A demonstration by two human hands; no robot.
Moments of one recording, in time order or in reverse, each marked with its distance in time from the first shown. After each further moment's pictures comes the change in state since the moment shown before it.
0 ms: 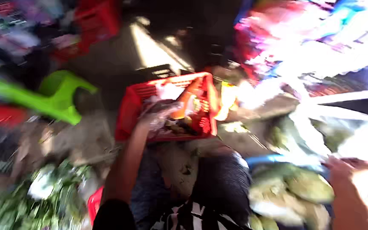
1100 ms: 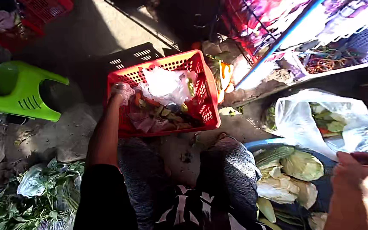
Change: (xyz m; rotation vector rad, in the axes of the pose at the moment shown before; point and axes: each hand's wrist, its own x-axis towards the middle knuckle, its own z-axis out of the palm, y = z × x) left_hand 0.099 -0.104 -0.159 1.002 0.217 -0.447; right_hand -0.009 0.022 0.008 -0.178 0.321 0.122
